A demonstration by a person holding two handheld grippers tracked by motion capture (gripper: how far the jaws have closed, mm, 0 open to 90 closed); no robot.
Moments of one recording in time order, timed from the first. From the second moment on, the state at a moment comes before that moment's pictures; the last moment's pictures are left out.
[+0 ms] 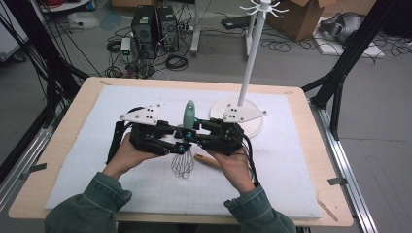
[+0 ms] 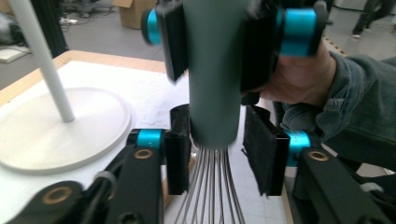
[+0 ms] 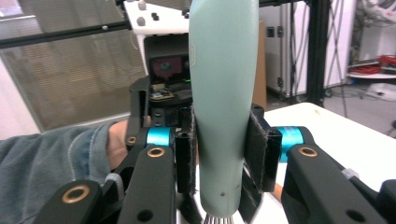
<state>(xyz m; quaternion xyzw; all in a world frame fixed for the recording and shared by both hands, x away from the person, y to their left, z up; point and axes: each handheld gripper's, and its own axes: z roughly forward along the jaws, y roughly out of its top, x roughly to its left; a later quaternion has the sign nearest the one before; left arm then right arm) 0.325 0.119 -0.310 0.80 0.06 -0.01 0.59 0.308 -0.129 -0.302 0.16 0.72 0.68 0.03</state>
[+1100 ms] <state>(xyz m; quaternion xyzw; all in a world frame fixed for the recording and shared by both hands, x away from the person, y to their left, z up) 0.309 0.207 -0.342 0.79 0.22 0.13 0.56 0.347 -0.194 -0.265 0.23 0.73 0.64 0.08</state>
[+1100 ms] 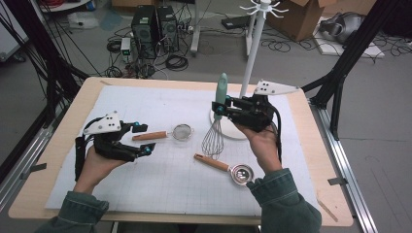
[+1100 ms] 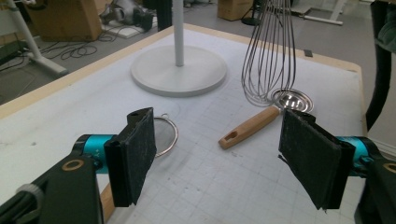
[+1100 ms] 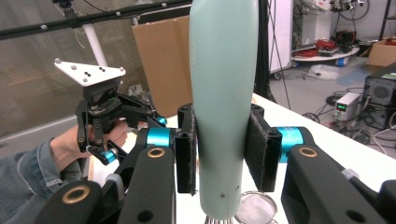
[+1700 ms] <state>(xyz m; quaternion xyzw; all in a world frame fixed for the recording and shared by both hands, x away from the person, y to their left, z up) 0.308 0.224 -0.350 0.79 0.25 0.15 0.55 0.371 -0.218 -0.235 0.24 0.74 0.63 0.10</state>
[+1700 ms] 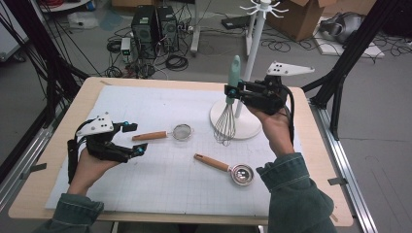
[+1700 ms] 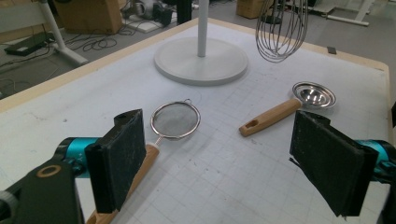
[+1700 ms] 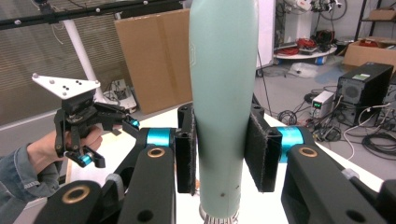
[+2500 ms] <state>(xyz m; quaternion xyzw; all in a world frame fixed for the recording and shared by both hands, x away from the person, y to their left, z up) 0.310 0.234 -0.352 0.78 0.26 0.15 0.55 0.397 -0.243 -0.199 0.24 0.74 0.61 0.12</state>
